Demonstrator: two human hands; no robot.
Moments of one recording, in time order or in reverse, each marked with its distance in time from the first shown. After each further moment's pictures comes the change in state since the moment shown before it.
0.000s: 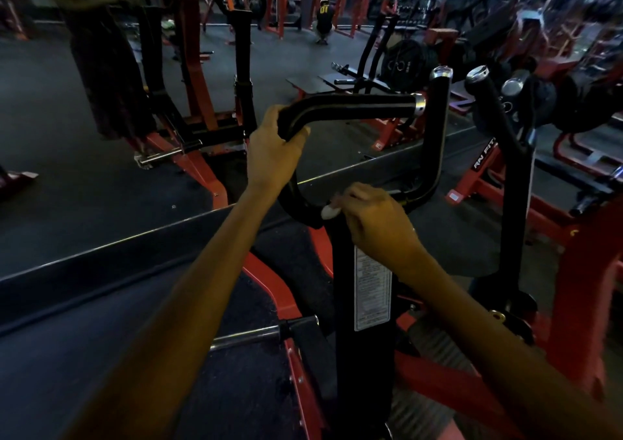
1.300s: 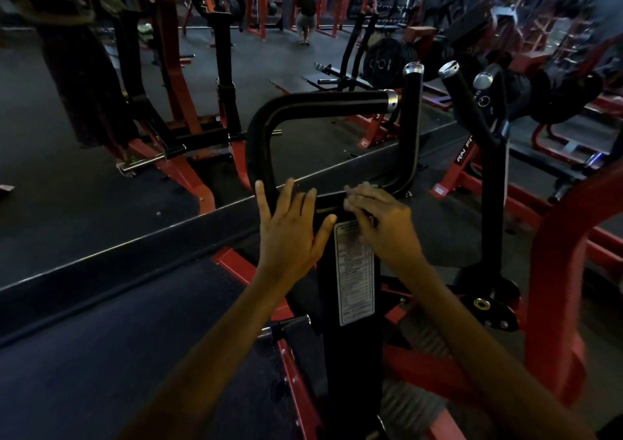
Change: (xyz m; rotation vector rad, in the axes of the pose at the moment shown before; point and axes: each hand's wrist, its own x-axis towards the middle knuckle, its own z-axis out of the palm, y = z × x) left_hand -0.107 -0.026 0.033 0.866 -0.073 0.507; right_hand -0.039 0.023 -0.003 0.128 0.234 0.208
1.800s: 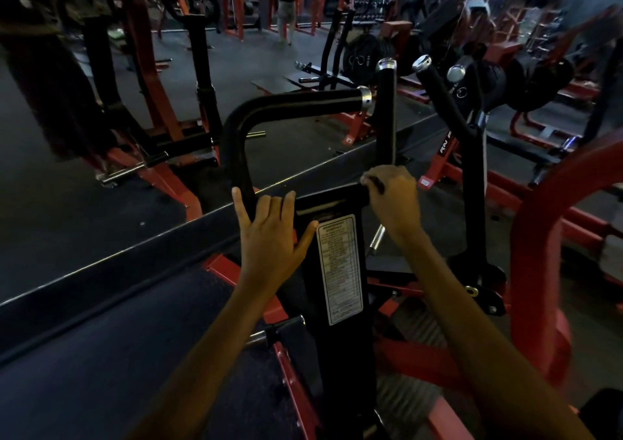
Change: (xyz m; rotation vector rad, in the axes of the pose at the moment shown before) left_hand -0.002 0.001 0.000 0.058 -0.080 -0.041; right_hand 0.024 0.037 -0.018 -0.101 0.076 0.365
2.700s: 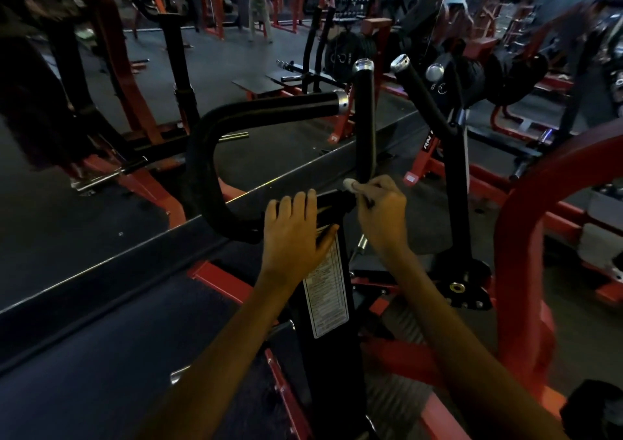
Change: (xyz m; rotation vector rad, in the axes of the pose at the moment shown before) left_hand 0.031 0.051 0.020 -0.021 -0.112 0.090; right_hand -0.013 0.012 0.001 0.107 0.144 0.032
